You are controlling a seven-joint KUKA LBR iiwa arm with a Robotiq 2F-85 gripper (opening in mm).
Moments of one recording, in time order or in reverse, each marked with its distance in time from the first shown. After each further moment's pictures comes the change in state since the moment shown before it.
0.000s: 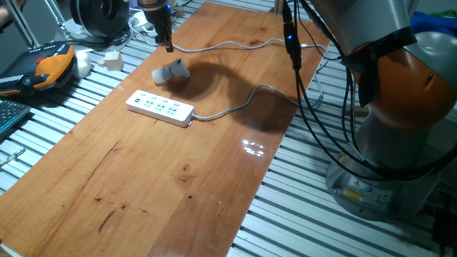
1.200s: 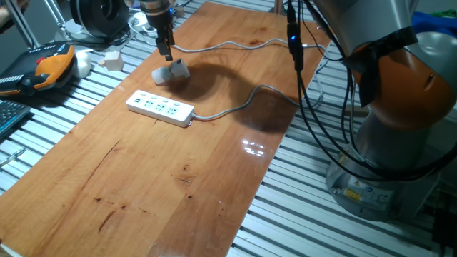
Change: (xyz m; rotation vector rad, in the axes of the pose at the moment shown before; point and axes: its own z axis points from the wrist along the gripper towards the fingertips) arm 0.001 0.000 0.010 0.001 0.026 -0.052
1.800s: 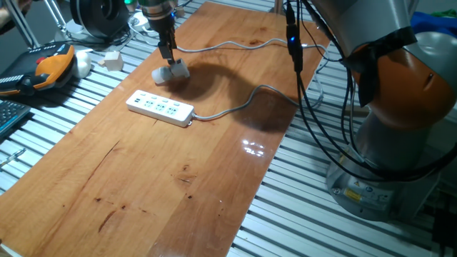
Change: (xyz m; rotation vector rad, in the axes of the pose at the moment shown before) arm 0.004 0.003 0.012 0.004 -0.004 0.000
